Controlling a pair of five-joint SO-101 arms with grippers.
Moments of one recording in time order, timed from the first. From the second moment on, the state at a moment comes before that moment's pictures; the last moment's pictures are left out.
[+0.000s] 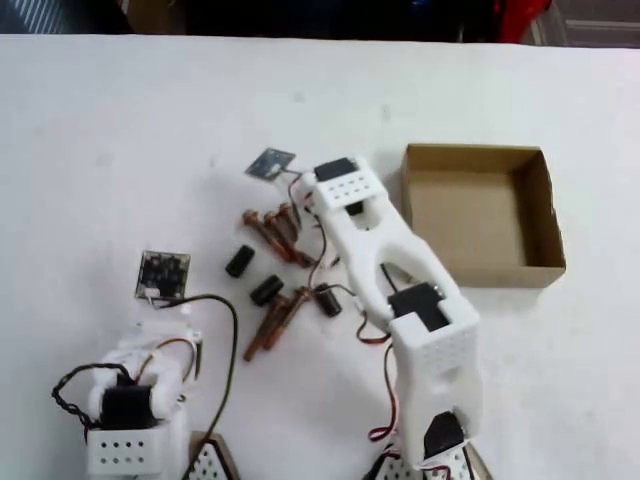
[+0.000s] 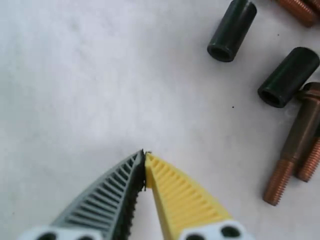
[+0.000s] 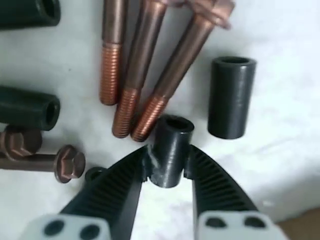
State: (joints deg) left arm -8.6 -103.5 97.1 73.3 -4.2; right arm -26.8 28.2 -4.7 72.3 35.0
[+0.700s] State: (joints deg) left arm -8.6 -103.5 97.1 73.3 -4.2; right arm -25.6 32.1 -6.0 71.0 35.0
